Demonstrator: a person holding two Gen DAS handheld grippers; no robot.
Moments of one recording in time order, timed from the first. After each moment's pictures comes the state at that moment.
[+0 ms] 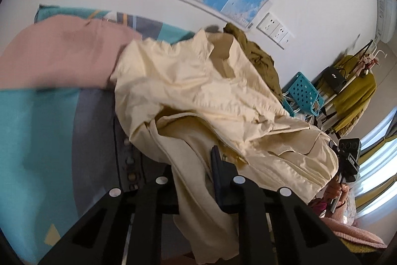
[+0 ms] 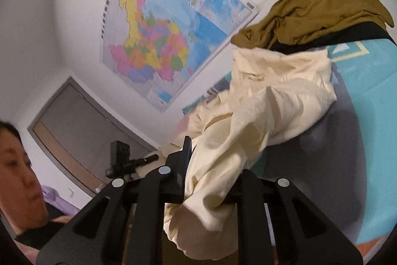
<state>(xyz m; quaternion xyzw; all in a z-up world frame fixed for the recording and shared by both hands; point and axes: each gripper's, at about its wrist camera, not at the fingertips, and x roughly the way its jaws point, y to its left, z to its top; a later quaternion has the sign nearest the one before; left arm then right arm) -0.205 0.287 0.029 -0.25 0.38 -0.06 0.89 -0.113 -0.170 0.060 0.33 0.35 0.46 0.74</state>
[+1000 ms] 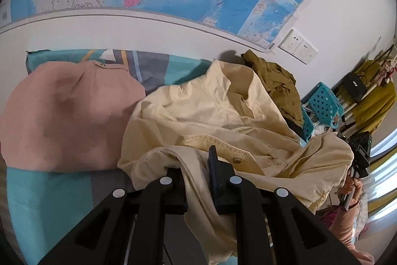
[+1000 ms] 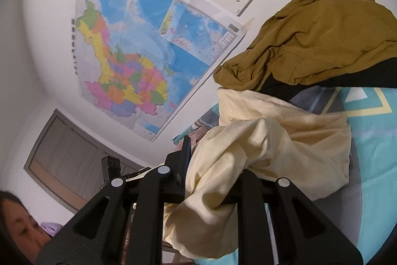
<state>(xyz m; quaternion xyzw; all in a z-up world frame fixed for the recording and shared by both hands) -0.084 0.328 0.091 -0.22 0.42 -0.02 0.88 0.026 -0.142 0.086 0.37 0.38 0.41 0.74</state>
